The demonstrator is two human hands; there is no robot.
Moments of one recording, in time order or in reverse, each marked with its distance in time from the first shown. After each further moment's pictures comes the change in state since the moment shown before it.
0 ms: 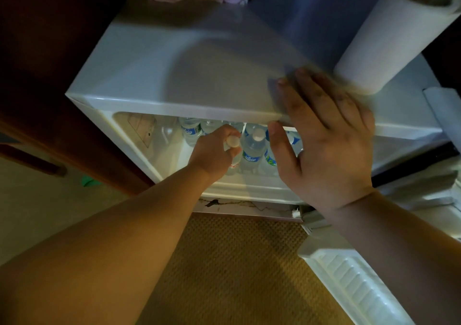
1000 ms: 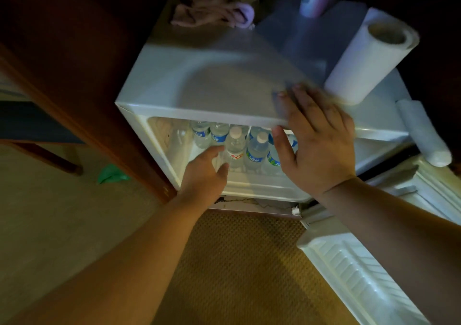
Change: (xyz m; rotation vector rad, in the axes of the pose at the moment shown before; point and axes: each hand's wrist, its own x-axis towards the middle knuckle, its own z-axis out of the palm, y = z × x) left_hand -0.100 0.029 -0.043 -0.029 0.105 -0.109; right_hand 0.002 -0.001 -0.007 -0.049 -0.101 0.010
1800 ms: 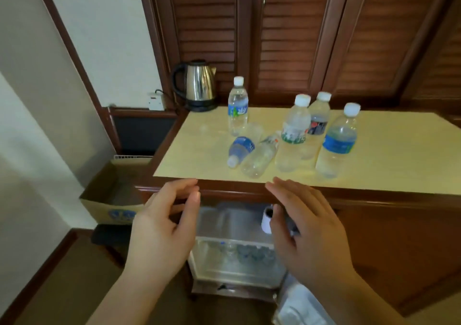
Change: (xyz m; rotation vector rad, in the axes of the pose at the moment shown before) left_hand -0.284 0.410 -0.343 -0.083 0.533 0.448; right_hand 0.139 -0.062 -0.508 0.402 0.161 0.034
